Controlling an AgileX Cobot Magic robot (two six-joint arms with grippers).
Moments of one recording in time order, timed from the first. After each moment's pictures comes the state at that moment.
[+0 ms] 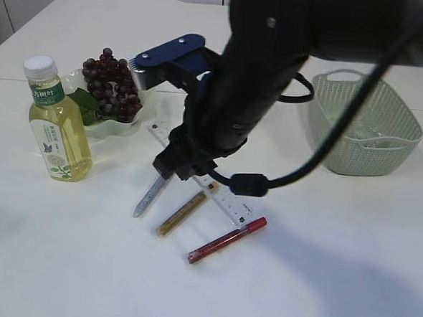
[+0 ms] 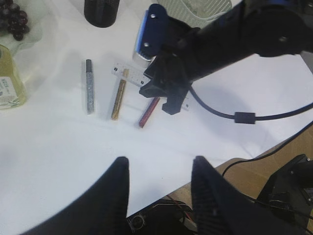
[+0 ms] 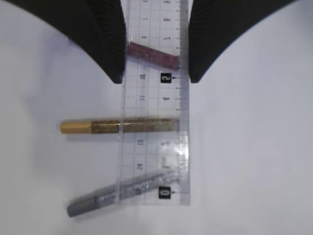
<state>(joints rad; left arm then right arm) -0.50 0.97 -1.38 -0.22 1.27 -0.20 0.68 1.87 -1.51 0.06 0.87 -0.20</state>
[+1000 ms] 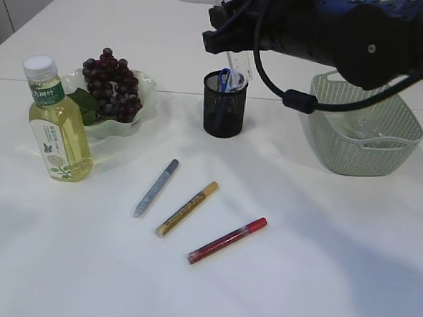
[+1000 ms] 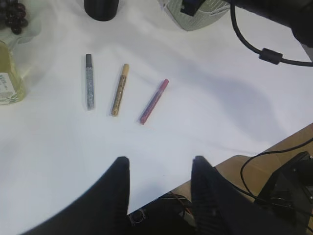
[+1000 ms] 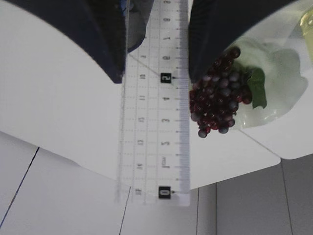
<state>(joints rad) -0.50 1.00 -1.38 -0.22 1.27 -0.20 0.47 1.73 -1.23 0.00 -0.19 -0.20</state>
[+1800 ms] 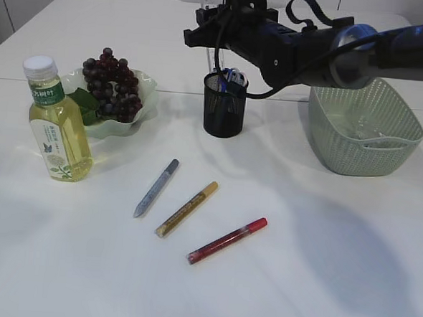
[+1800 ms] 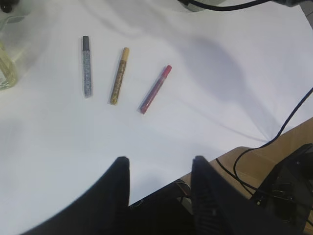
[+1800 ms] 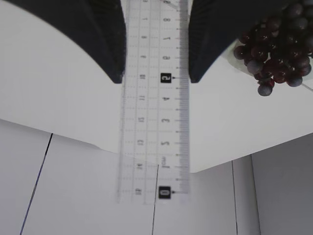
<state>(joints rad) -0.50 1.08 -1.38 -0.24 1.27 -0.20 0.40 2.23 -1.74 0.08 -0.31 -0.20</state>
